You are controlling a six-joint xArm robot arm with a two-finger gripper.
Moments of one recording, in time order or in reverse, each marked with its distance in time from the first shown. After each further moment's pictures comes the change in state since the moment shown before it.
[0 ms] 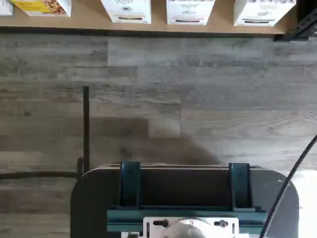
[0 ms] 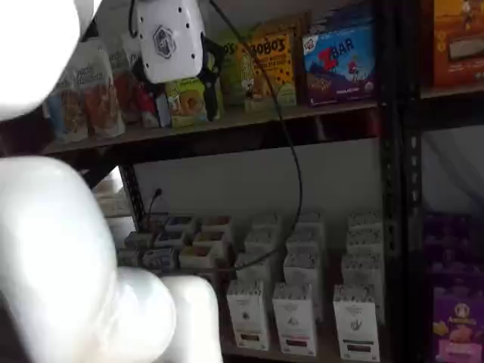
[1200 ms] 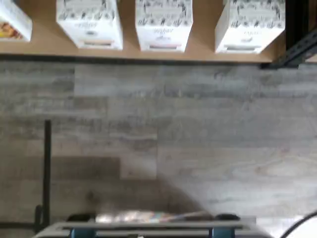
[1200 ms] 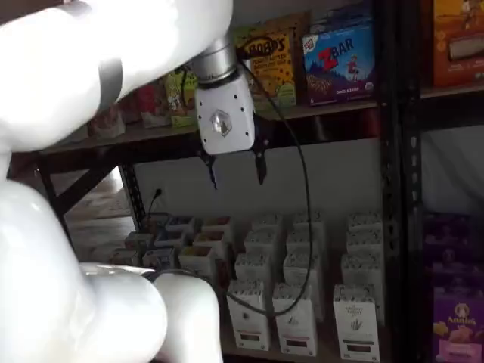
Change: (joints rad) arm -0.174 -0.047 0.457 -0.035 -0.483 -0.183
